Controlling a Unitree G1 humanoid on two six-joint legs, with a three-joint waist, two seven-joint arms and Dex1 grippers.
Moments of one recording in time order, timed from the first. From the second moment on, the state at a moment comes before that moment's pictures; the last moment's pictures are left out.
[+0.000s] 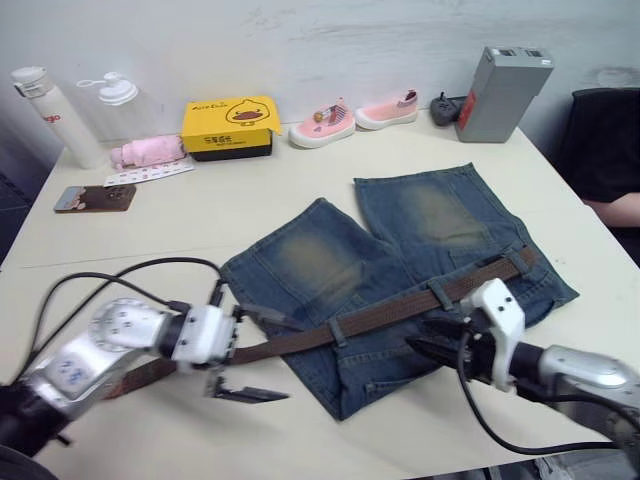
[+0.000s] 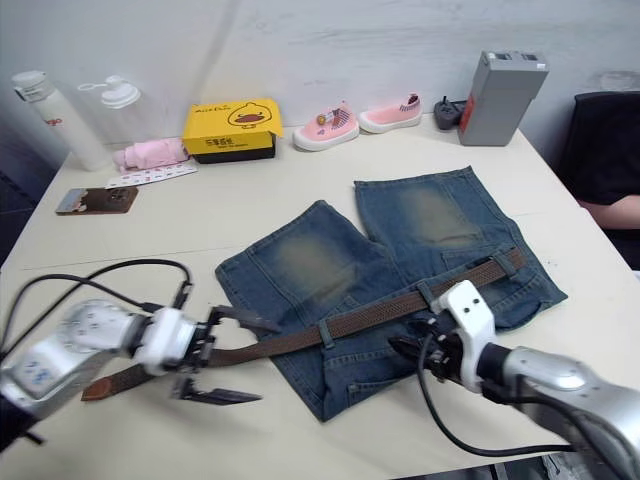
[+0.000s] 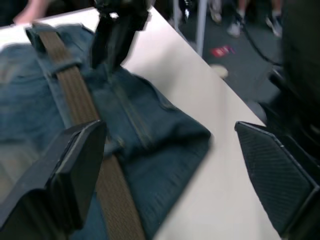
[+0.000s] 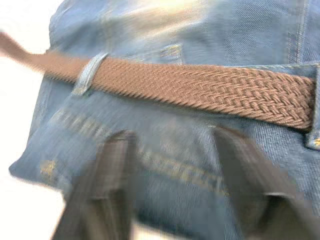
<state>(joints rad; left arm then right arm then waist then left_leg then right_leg) -0.28 1.01 -0.47 -0.26 -0.68 -0.20 -1.02 0.13 -0.92 -0.33 -0.76 0.96 1.00 0.51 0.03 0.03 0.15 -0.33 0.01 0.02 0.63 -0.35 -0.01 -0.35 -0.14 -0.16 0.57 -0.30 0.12</state>
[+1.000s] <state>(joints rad) -0.48 0.54 -0.54 0.21 -0.01 -0.38 -1.08 0.05 -1.10 0.03 -0.24 -0.22 0.22 0.78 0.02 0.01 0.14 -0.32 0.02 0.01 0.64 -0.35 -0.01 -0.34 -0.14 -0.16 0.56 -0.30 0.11</state>
